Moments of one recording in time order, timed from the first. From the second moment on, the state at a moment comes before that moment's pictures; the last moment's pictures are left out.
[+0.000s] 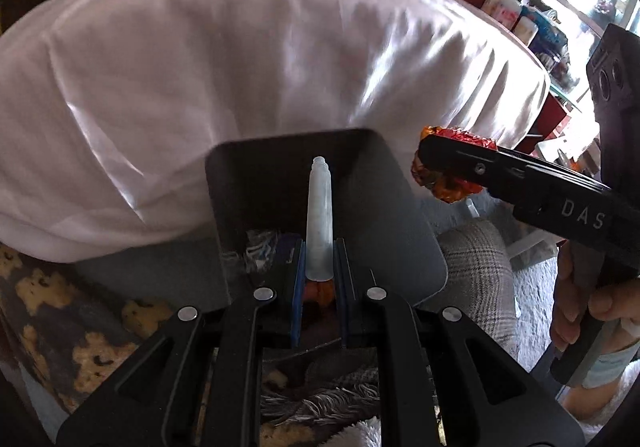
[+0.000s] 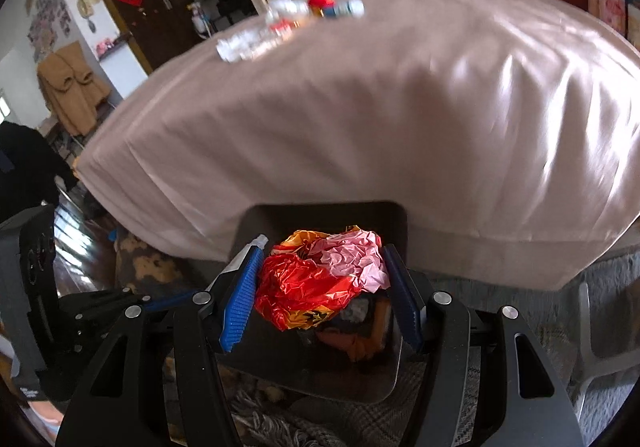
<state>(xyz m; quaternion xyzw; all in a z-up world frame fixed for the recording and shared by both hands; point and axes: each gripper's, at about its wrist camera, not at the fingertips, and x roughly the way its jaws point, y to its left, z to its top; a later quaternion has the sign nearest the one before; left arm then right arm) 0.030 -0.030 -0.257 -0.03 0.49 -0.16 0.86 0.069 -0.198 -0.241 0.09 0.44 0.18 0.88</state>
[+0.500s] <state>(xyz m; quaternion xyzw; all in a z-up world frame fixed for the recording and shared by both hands) 0.050 -0.026 -0.275 -0.04 0.51 -0.15 0.85 0.090 -0.195 -0.261 0.10 0.47 0.17 0.86</state>
